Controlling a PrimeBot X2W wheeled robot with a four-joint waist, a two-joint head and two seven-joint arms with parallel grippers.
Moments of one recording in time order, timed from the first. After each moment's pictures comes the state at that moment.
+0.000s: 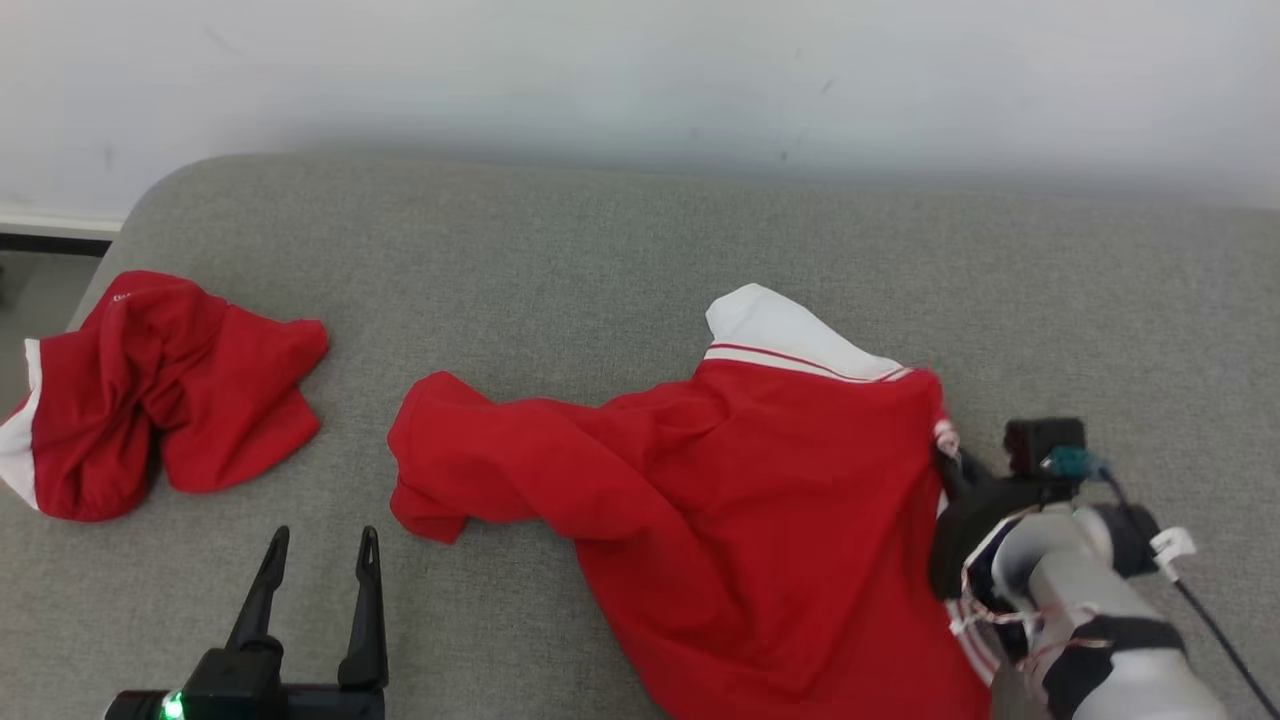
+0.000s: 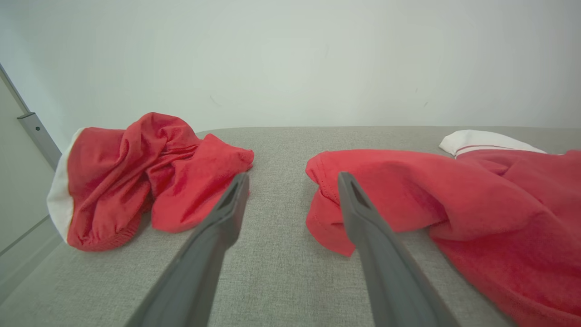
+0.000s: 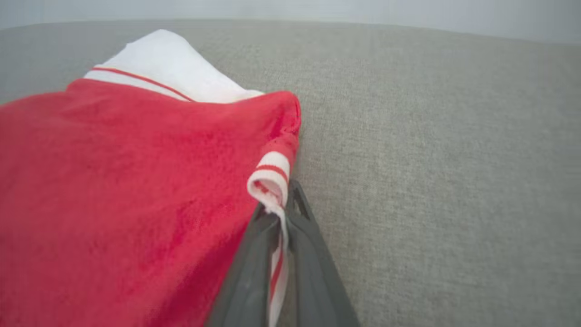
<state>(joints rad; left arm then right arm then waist) -0.04 0.07 0.01 0.16 -0.07 -0.09 -0.26 -0.64 -0.21 0.18 1.08 0.25 0.13 -0.12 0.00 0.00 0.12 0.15</state>
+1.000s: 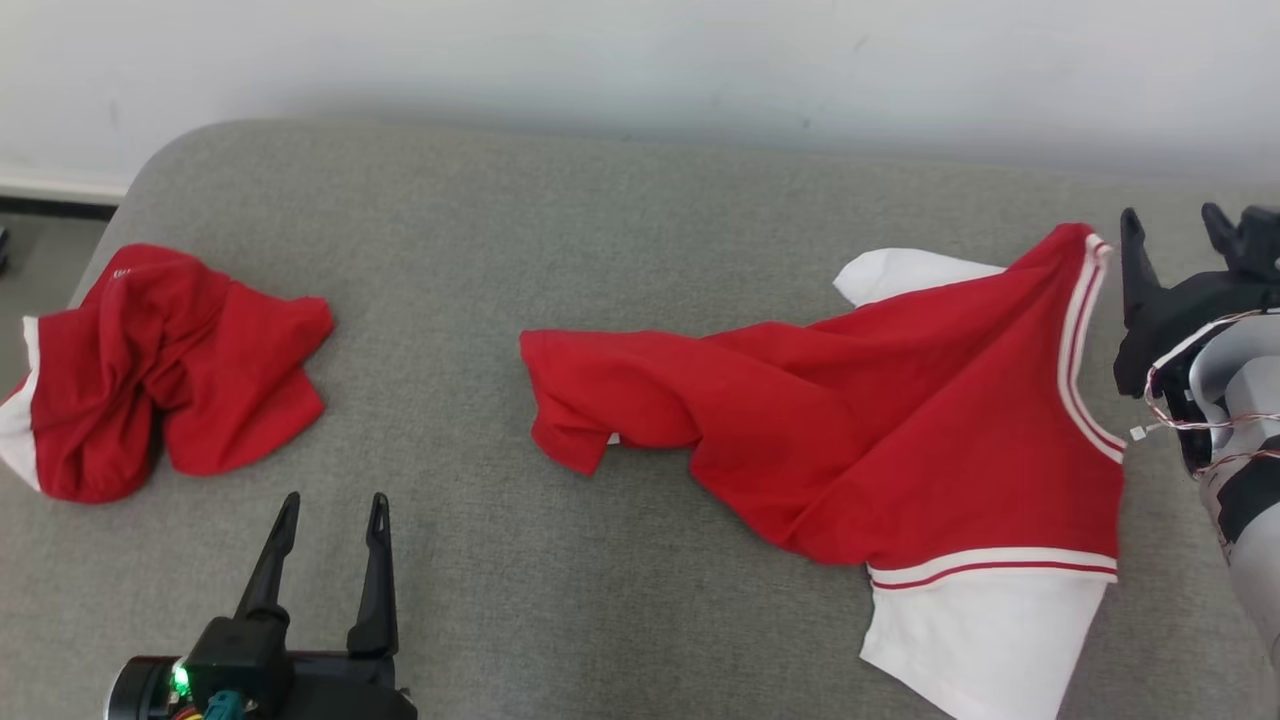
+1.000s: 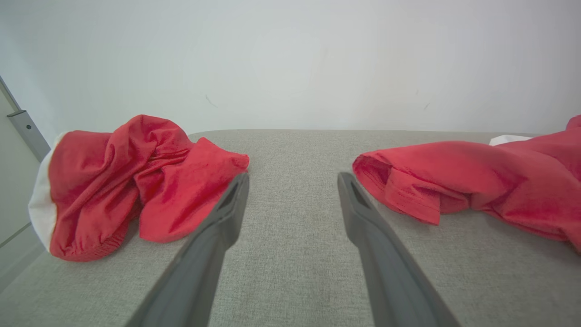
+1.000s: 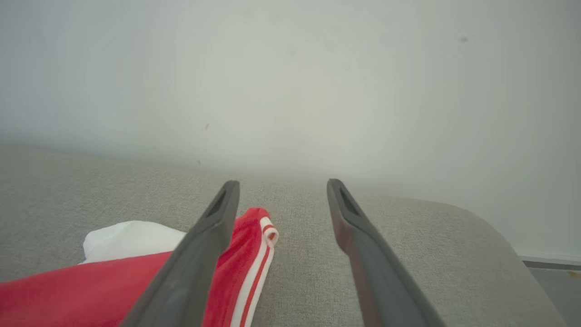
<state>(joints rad) -0.10 0.05 0.00 0.17 -0.07 -0.11 -0.26 -0.98 -0.43 0.15 1.24 0.19 0.13 -0.26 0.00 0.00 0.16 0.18</state>
